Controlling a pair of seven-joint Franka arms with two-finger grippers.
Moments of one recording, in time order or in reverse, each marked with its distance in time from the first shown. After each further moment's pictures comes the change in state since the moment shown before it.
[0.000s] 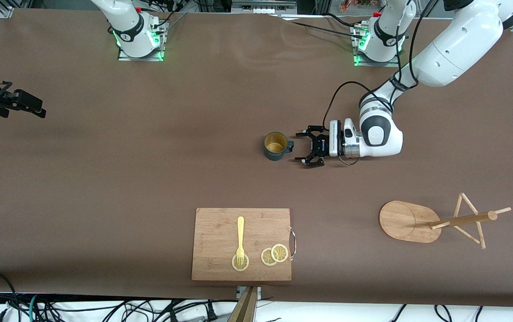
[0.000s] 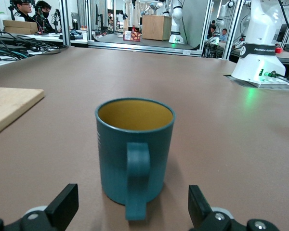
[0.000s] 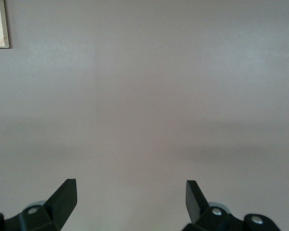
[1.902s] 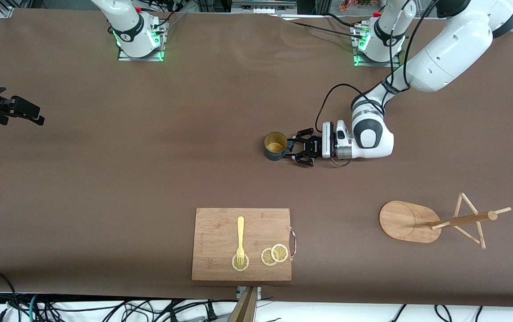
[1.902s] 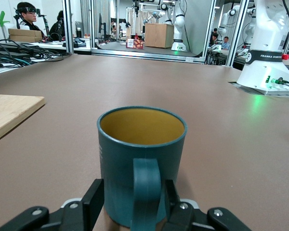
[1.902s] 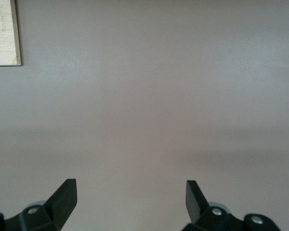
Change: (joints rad) left arm -0.038 0.039 0.002 0.049 -0.052 0.000 0.027; right arm -0.001 0.028 -0.009 0.027 0.040 0.041 0.000
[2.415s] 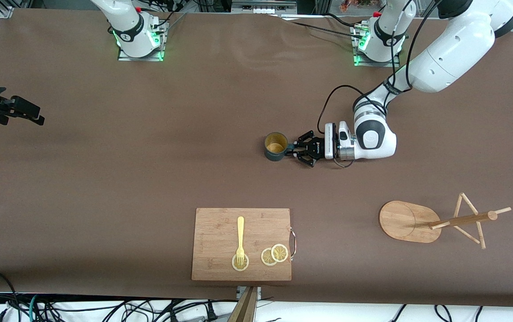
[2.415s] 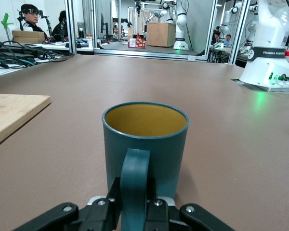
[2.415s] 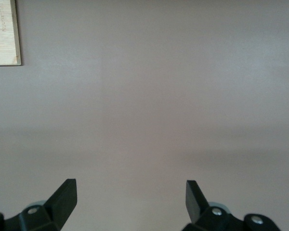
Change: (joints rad) left arm 0.009 0.002 0.005 0.000 0.000 0.000 0.032; right arm 0.000 0.000 0.000 0.000 0.001 -0.002 0.000
